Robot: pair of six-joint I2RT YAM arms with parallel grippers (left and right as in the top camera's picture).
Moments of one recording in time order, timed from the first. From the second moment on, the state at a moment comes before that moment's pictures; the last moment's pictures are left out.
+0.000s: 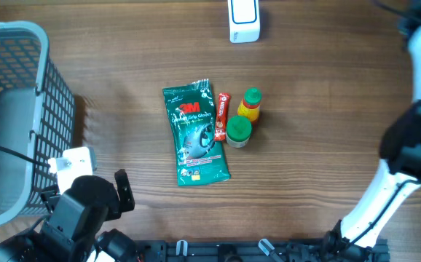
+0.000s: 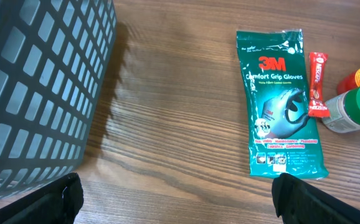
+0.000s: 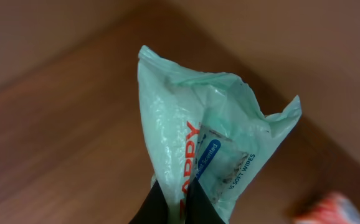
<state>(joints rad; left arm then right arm) -0.60 0.66 1.17 -1.48 -0.48 -0.64 -0.37 2.23 2.06 -0.65 0.47 0.18</state>
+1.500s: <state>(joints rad) -0.60 0.66 1.17 -1.48 -0.48 -0.64 0.39 1.40 1.60 -1.26 -0.28 0.27</state>
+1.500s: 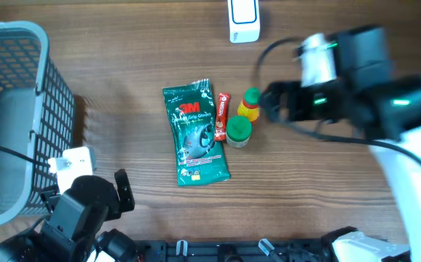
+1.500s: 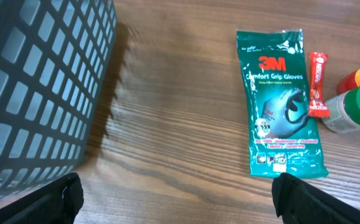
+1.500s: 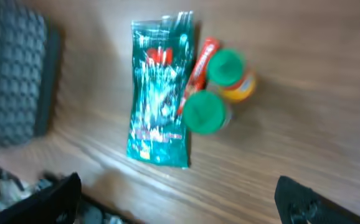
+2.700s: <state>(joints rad) -0.60 0.66 1.17 -1.48 -0.48 -0.64 0.69 1.80 1.15 -0.54 0.17 0.18</state>
